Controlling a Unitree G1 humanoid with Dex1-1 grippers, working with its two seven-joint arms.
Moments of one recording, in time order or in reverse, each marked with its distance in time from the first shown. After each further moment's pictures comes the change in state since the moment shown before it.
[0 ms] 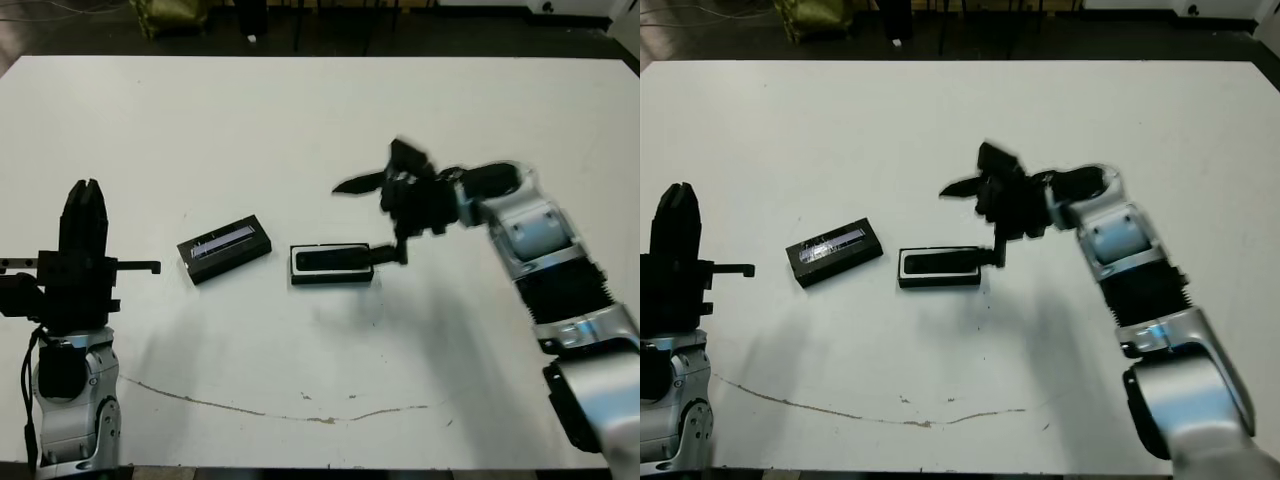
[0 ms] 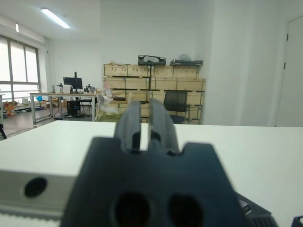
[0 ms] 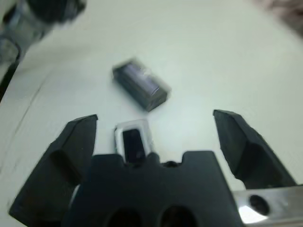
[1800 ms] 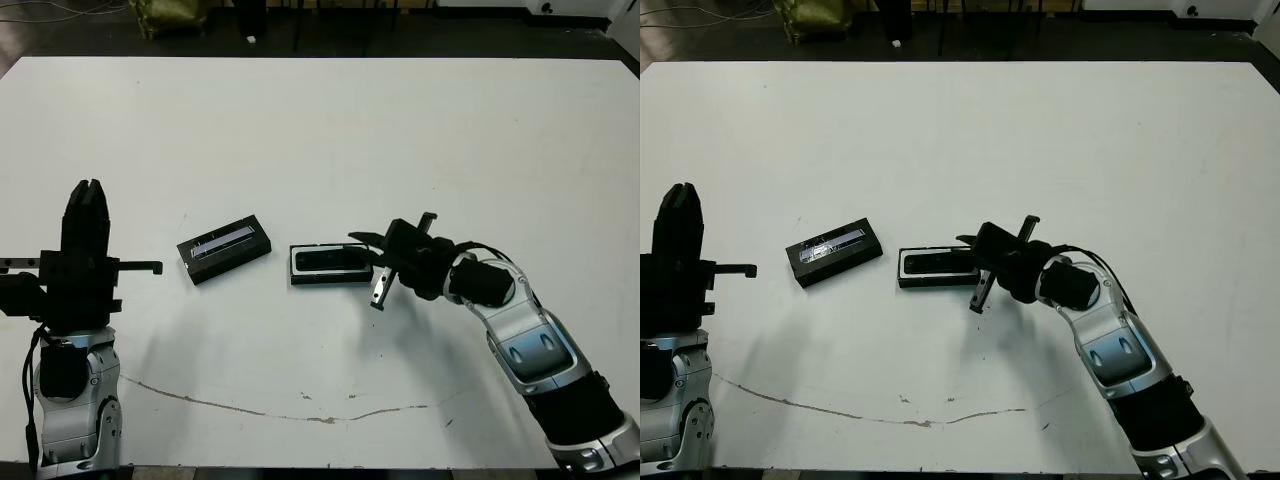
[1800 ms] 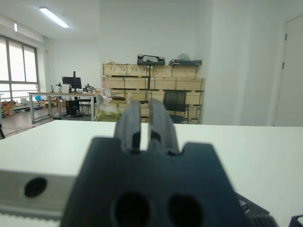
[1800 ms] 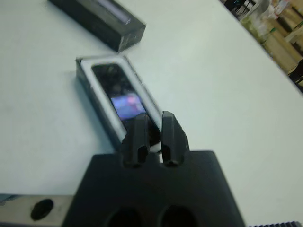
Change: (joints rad) left arm 0.003 -0.003 -0.002 -0.003 0.003 0.008 0.003; right arm 0.413 -0.007 0.180 -0.240 -0.314 -0.212 -0.482
